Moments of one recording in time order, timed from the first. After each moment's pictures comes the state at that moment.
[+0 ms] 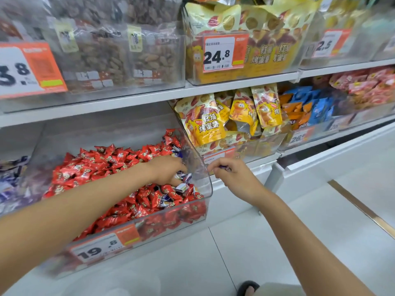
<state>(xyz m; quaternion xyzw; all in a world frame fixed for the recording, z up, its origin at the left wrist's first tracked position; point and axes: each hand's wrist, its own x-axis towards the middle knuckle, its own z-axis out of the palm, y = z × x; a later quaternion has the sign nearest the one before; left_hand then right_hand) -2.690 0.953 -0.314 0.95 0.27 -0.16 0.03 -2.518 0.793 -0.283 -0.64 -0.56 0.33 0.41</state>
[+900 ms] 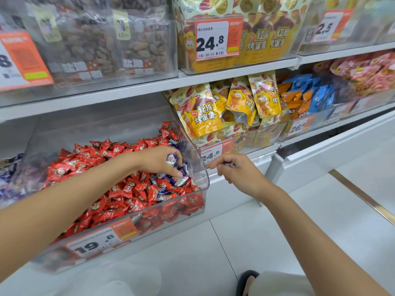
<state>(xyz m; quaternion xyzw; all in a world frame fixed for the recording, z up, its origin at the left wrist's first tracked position) -2.706 0.944 -0.288 0.87 0.37 -0.06 0.33 -2.503 0.785 -0.294 -0.65 -0.54 0.35 0.41</state>
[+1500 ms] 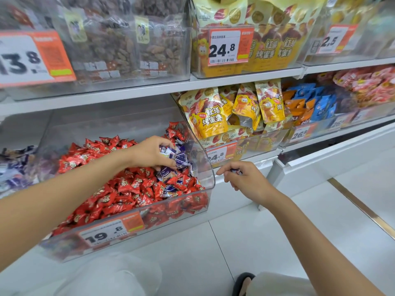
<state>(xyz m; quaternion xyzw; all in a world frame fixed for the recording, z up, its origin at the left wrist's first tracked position) -2.732 0.937 -0.271 0.82 0.43 0.06 0.37 -2.503 0.775 -0.299 -0.66 -0.53 0.35 0.39</state>
